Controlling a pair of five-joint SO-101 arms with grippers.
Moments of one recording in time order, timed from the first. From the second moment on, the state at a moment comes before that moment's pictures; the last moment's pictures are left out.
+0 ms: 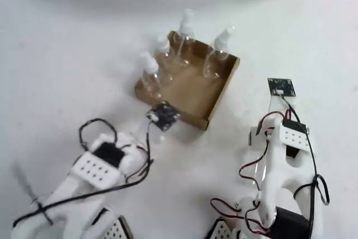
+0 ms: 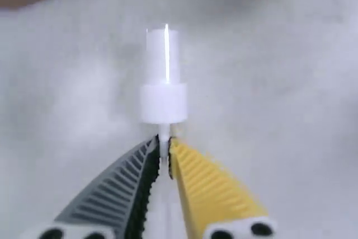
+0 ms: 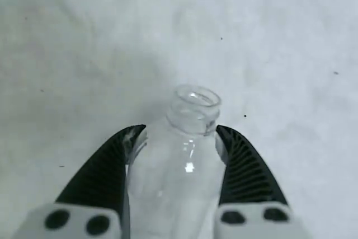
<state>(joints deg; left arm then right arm) 22.5 -45.5 70.9 55.0 -11.9 16.7 -22.9 55.6 51.3 17.5</state>
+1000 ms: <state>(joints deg) 18.2 -30.6 59.7 54.3 -11.9 16.7 -22.9 55.6 51.3 17.5</state>
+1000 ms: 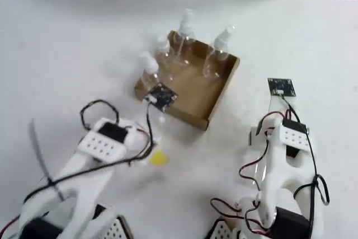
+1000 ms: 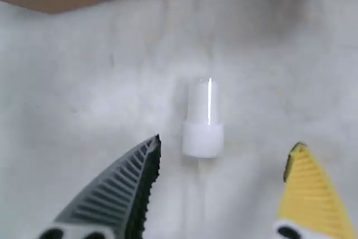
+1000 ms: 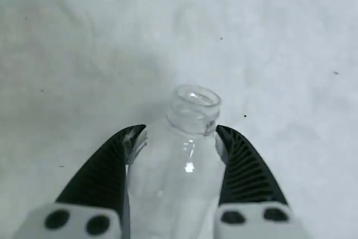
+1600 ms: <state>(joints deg) 20.8 -14.0 56.8 48.7 -7.6 16.7 -22.9 55.6 51.3 17.5</state>
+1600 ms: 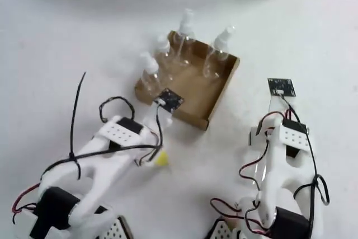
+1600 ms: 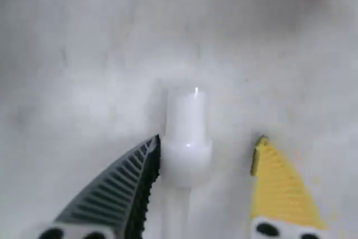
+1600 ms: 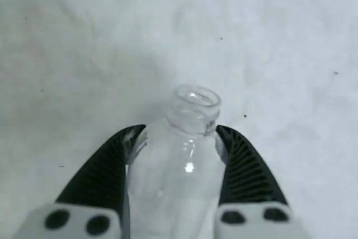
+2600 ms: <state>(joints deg) 20.8 -35.0 69.5 44.4 -7.2 16.6 -57.3 52.7 52.0 16.1</state>
